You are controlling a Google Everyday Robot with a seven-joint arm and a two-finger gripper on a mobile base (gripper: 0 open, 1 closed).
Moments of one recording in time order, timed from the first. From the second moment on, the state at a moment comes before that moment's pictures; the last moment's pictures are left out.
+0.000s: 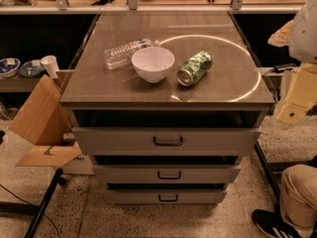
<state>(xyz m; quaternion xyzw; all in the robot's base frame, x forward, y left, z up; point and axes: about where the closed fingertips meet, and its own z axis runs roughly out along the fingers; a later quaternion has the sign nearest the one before) 0.438 -0.216 0.977 -0.60 0.78 -0.04 0.16</state>
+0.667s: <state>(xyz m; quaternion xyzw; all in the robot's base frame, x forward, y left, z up) 0.437 -0.219 0.979 -0.60 0.78 -0.03 0.17</state>
